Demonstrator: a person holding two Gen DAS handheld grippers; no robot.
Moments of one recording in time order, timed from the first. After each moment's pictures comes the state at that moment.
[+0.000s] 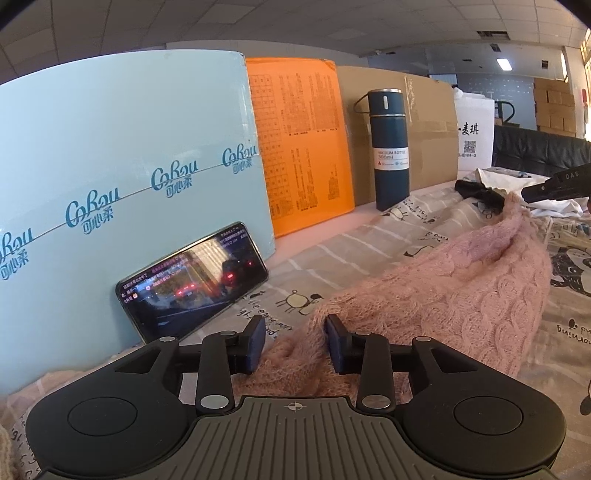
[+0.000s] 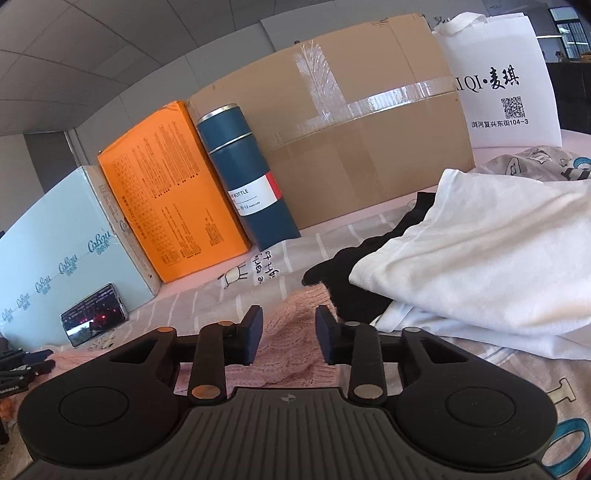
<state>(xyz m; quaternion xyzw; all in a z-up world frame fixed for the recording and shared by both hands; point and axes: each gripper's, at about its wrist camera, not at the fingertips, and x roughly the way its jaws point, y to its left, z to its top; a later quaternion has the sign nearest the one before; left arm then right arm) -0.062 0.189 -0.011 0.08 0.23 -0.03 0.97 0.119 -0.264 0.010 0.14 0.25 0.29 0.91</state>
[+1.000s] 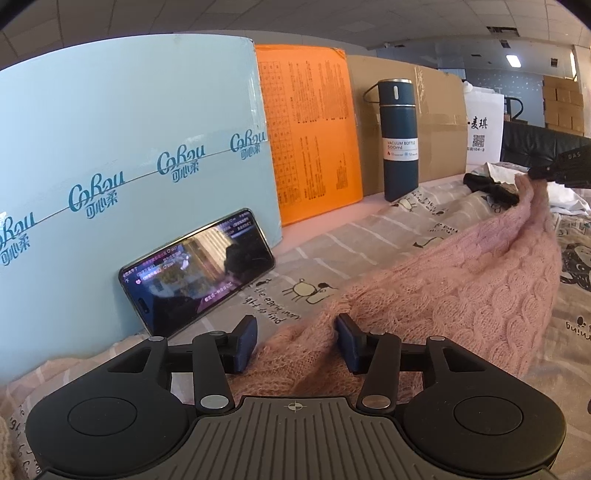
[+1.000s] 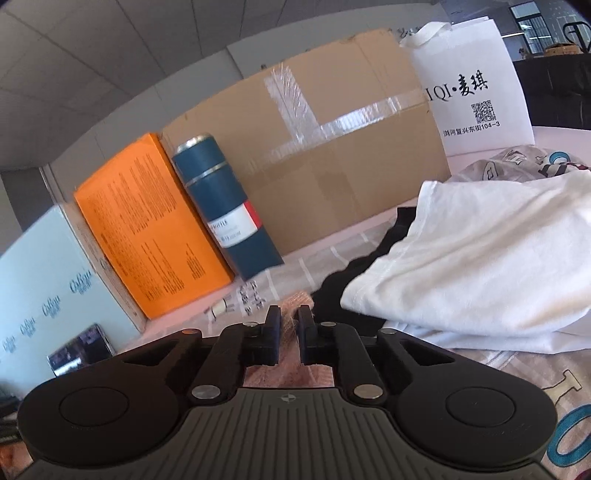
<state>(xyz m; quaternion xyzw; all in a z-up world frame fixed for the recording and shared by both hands) -0.055 0.191 -0.016 0.08 0.25 -0.02 0.97 0.119 -0.265 0.016 0.20 0.23 0.23 0.93</state>
